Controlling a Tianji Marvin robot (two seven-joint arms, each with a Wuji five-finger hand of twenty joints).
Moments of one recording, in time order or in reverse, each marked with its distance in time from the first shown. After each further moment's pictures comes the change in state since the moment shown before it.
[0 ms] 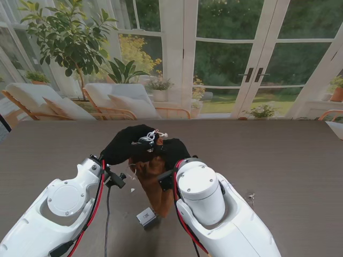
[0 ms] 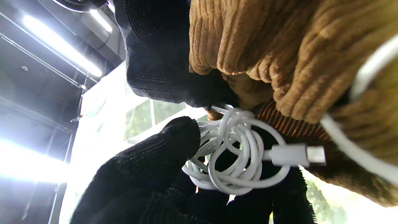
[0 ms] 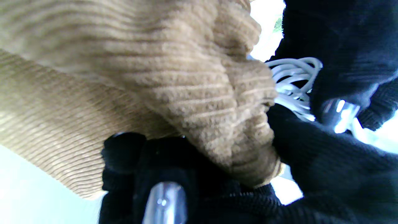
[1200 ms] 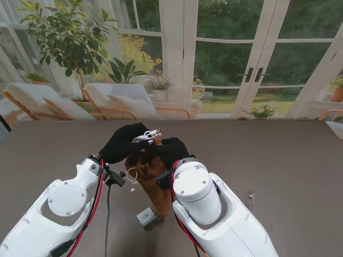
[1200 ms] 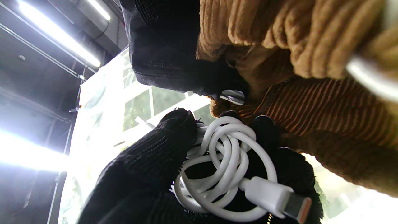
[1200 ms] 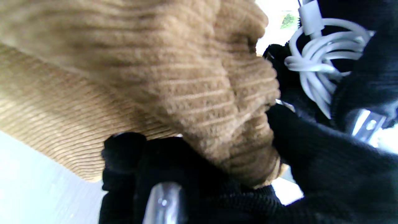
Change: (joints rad) left arm -0.001 -0.006 0.000 0.008 -0.008 0.001 0.041; right arm 0.019 -0.003 -0.030 0.028 -0.079 0.000 -0.011; left_hand 0.064 0.004 -0.181 -0.006 0.031 0.019 0.429 0.110 0.265 -0.022 0.129 0.368 0.241 0.029 0.329 0.091 0.249 0.082 0.139 0.057; right_hand -0.004 0.000 0.001 0.000 0.000 -0.006 0.003 0.000 0.000 -0.004 0.005 -0.010 0.000 -0.005 0.000 0.000 0.001 -0.001 0.000 0.000
